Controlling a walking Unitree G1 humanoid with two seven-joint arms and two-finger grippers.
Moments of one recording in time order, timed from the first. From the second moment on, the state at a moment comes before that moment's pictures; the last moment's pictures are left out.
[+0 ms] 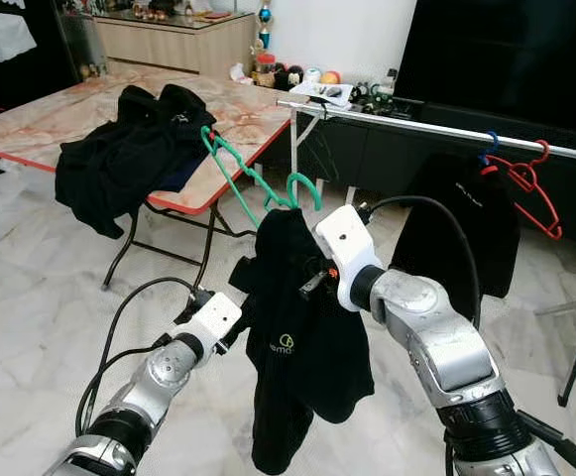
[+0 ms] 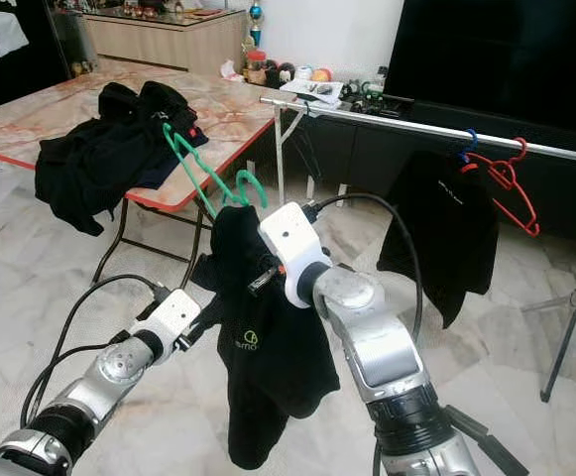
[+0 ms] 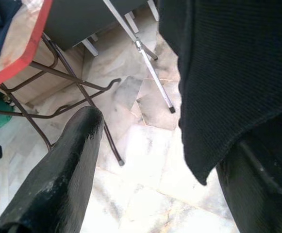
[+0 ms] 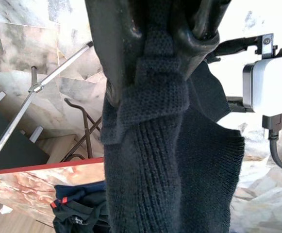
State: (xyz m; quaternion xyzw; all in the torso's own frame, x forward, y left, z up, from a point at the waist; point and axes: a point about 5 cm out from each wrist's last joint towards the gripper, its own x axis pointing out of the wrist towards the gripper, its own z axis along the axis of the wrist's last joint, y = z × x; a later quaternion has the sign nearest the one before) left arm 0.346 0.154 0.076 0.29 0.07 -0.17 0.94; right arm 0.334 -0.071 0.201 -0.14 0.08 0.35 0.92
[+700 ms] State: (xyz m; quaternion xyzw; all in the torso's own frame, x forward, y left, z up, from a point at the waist) left arm 0.345 0.149 0.077 0.26 0.06 -0.20 0.94; right arm 0.331 -0.066 0.202 -0.14 0.07 0.36 0.92
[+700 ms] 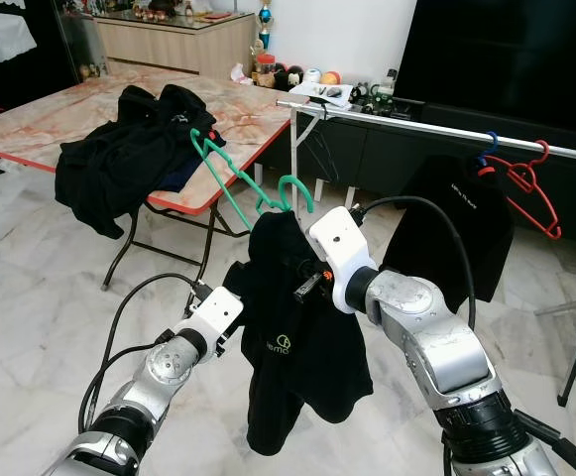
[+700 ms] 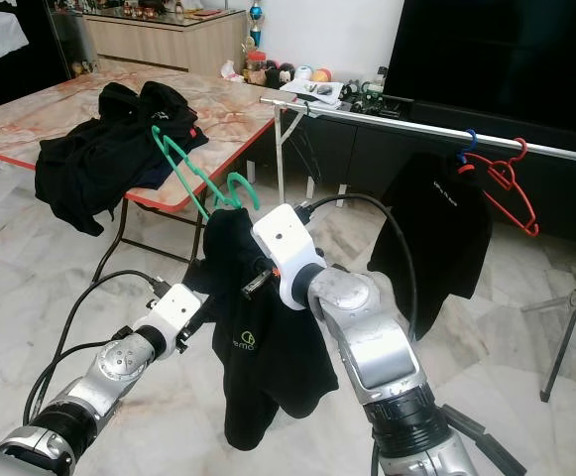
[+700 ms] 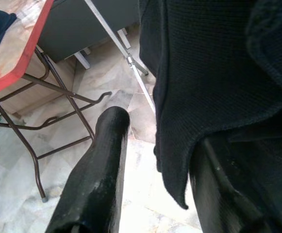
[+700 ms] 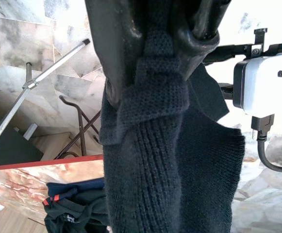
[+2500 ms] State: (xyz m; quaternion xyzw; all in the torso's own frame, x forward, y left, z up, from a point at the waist) left arm 0.330 0.175 0.056 0.21 0.12 -0.15 0.96; right arm 0.311 -0.185 0.164 -0.14 0.09 0.43 0.89
